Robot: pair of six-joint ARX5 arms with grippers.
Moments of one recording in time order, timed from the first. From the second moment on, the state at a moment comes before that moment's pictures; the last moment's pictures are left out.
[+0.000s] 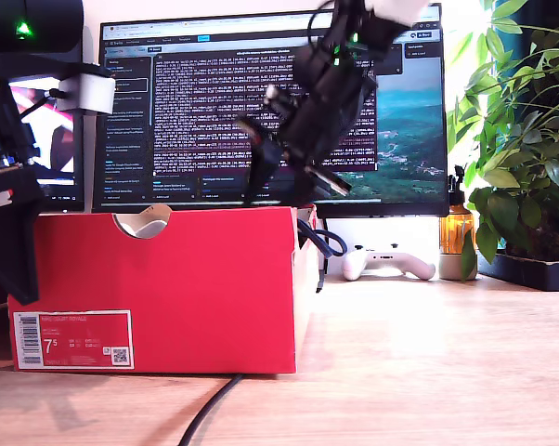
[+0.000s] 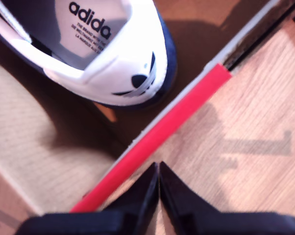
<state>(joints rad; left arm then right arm) -0.56 1.29 0.80 -0.68 -0.06 0.34 0.45 2.32 2.23 -0.89 -0.41 0.10</state>
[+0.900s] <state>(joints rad) -0.56 1.29 0.80 -0.68 -0.06 0.34 0.50 2.35 2.32 -1.01 -0.35 0.03</state>
